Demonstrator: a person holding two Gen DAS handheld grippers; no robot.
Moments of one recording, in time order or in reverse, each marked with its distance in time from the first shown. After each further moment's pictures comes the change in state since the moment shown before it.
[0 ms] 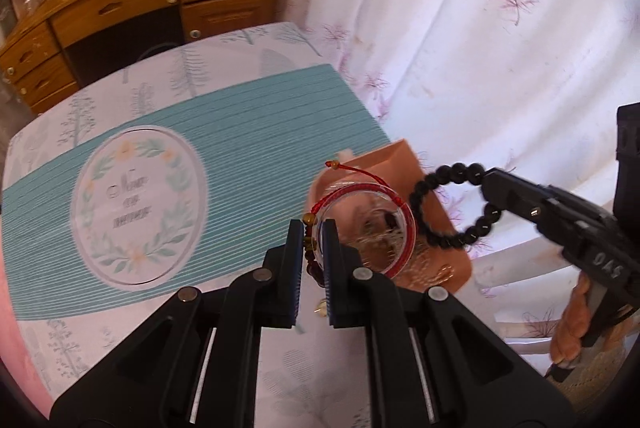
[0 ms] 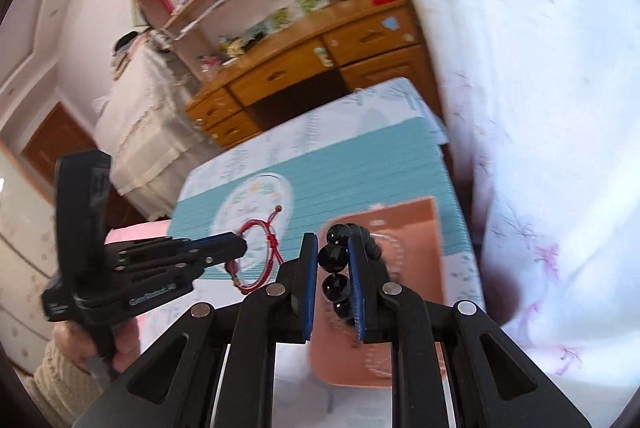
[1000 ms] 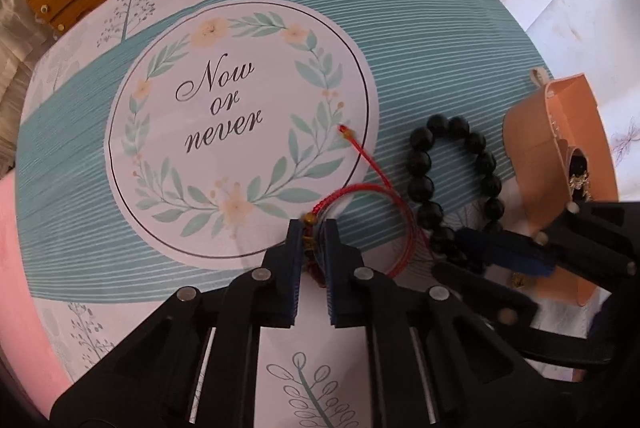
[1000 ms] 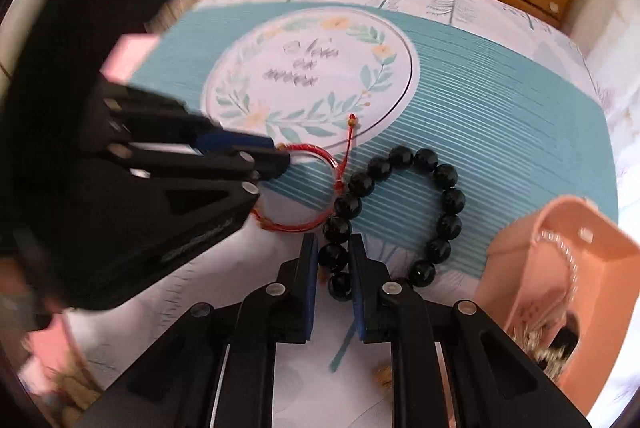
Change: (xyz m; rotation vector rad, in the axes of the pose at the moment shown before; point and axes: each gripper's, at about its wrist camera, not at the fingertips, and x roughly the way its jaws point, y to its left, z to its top) left arm 0.084 0.138 -0.053 -0.111 0.231 0.199; right arm 0.235 0.147 -0.072 -0.481 0.429 -0.025
